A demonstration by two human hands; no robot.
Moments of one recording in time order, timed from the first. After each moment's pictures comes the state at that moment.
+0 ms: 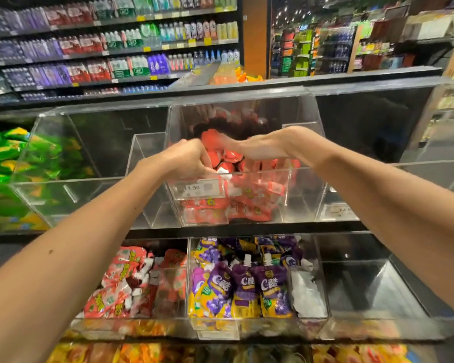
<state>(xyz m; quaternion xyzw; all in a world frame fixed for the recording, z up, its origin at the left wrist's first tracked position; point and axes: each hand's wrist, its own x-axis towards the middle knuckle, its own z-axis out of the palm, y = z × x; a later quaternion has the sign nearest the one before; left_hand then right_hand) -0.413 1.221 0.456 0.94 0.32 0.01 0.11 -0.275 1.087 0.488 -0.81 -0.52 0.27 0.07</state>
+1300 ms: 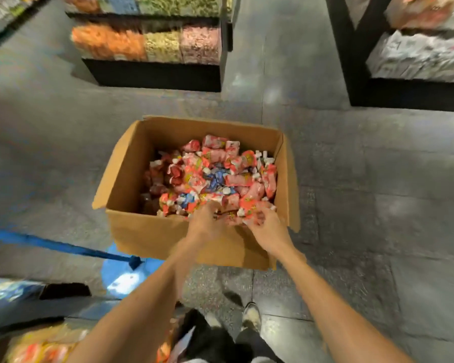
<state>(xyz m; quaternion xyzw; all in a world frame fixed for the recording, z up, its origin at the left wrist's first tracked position) -0.078 0.375 0.023 0.89 -0.19 -0.30 0.29 -0.201 0.244 0.055 -0.79 0.38 0.06 0.48</state>
